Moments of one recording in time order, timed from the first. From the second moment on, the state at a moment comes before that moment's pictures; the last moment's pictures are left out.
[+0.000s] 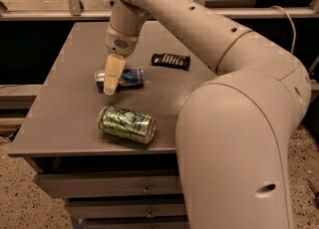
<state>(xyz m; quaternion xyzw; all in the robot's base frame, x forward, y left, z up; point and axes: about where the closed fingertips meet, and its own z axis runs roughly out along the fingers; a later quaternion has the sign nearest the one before) 0.642 0.120 0.835 -0.69 0.69 0.16 0.12</state>
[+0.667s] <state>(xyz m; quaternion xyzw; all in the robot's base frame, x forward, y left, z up) 0.643 0.099 0.852 -0.67 0.70 0.16 0.16</state>
